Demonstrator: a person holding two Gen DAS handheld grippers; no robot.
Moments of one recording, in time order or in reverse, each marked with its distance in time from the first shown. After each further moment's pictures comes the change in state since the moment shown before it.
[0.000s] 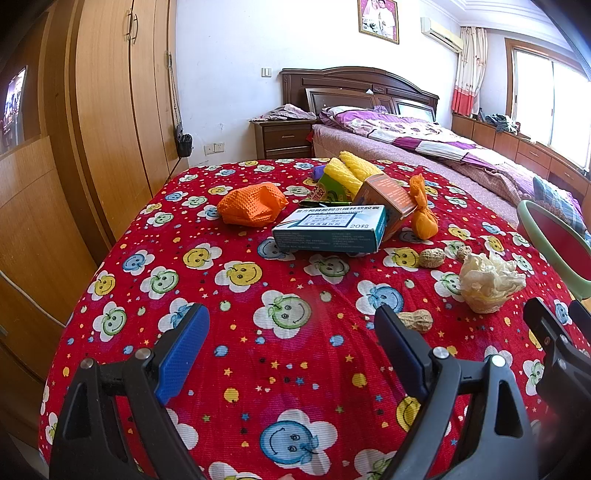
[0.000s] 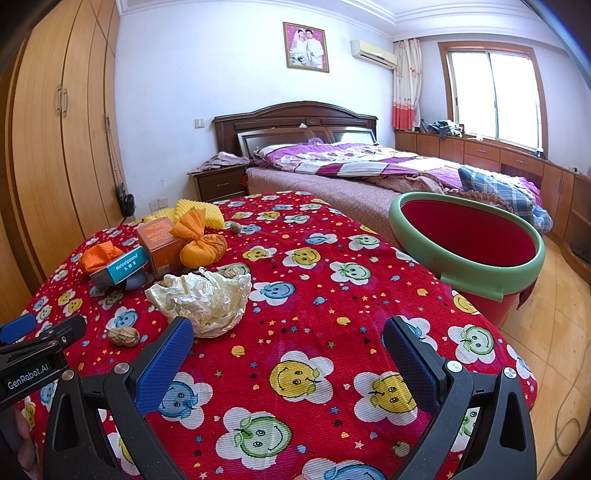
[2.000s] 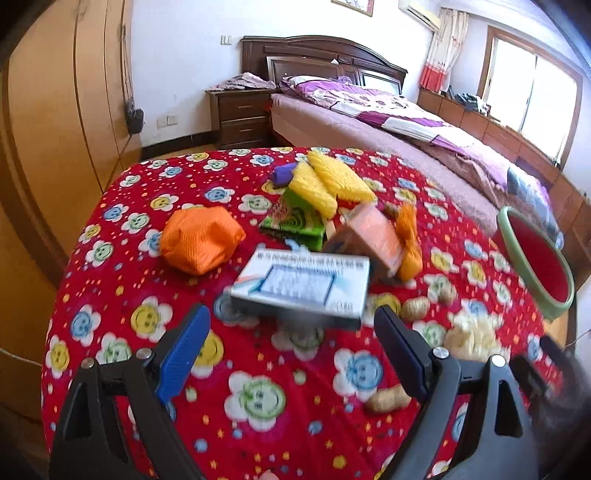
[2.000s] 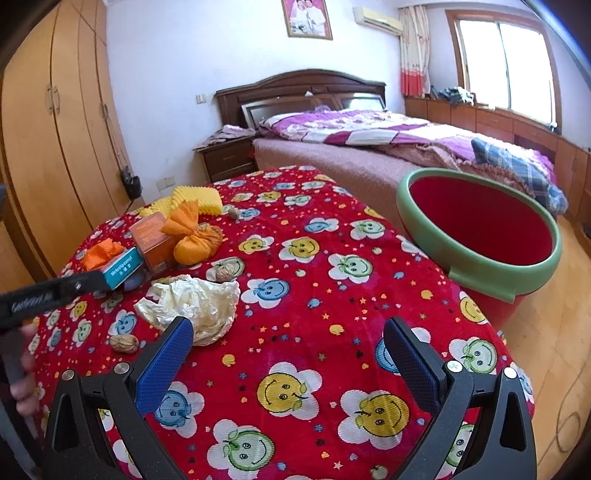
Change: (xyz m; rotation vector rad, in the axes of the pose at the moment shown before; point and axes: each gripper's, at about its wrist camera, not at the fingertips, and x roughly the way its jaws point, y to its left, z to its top) left arm 0.049 0.006 0.074 0.014 0.160 -0.197; right arm 0.015 -0.018 0.022 0.041 0.155 0.069
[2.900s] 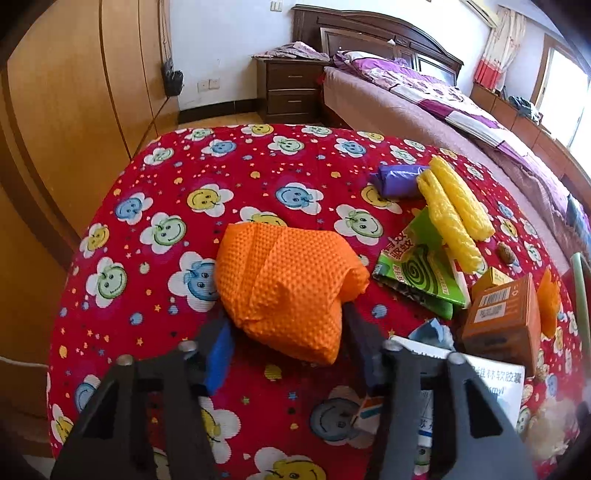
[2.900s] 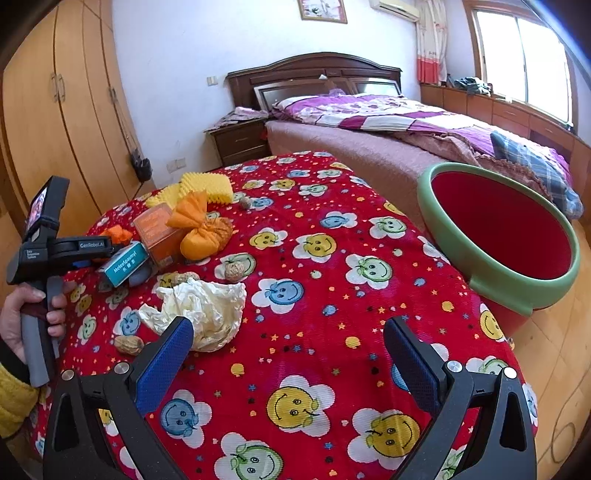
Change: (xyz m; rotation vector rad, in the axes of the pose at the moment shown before) left arm 0.083 0.064 0.043 -0.102 0.114 0.141; right arm 0.016 0.007 0.011 -0.038 0.070 0.041
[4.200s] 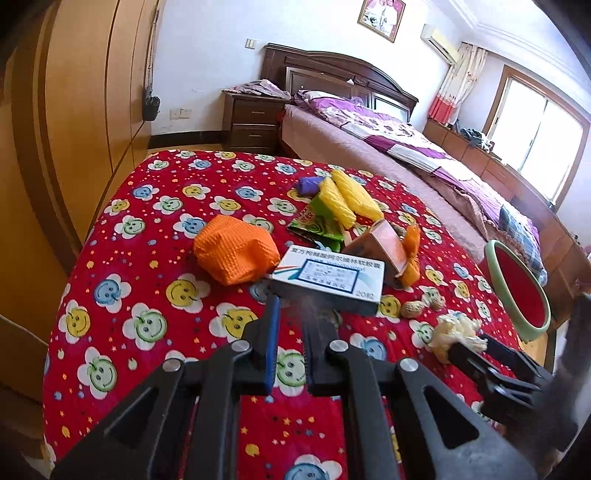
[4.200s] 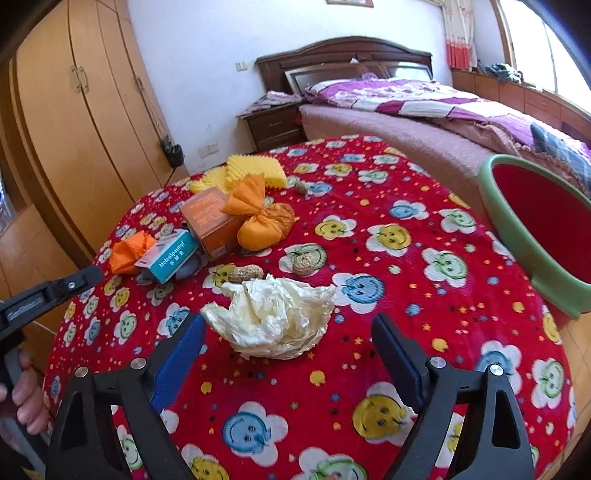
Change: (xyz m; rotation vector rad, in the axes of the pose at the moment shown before) left arm -0.119 0.001 -0.078 -0.016 -0.148 -0.203; right arm 0.025 0.034 0.007 -0.011 0.089 0.138
